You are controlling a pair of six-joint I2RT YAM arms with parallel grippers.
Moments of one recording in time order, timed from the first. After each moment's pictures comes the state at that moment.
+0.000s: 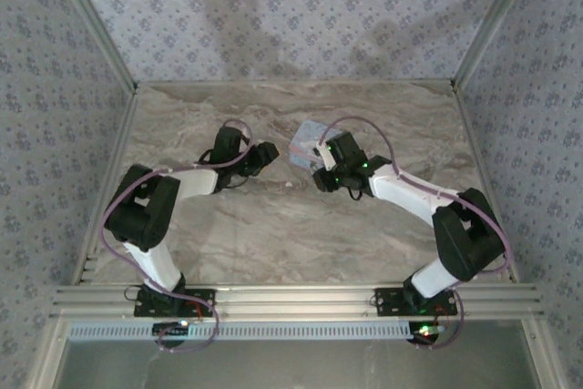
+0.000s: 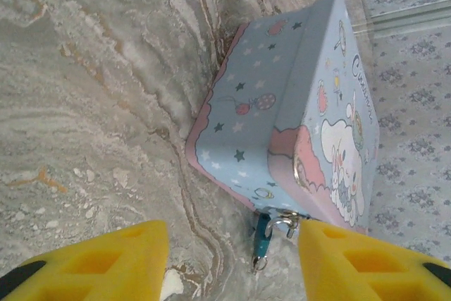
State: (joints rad) left arm -0.43 1.75 0.88 0.29 0.42 -0.98; right arm 0.60 1.54 0.97 -0.36 -0.04 0.08
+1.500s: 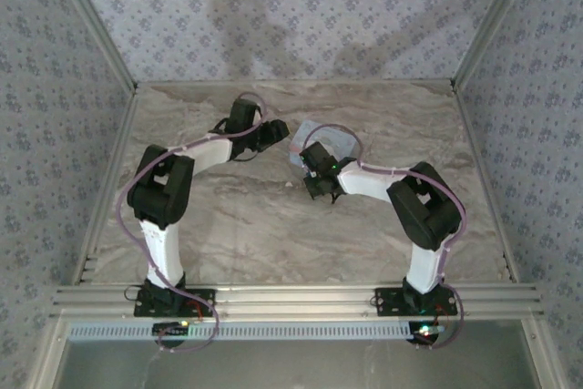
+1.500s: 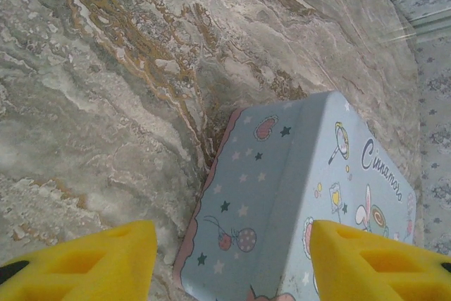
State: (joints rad) left arm -0.43 1.98 1.31 -0.01 0.35 -0.81; right arm 0.69 1.83 1.07 -0.34 0.21 0.14
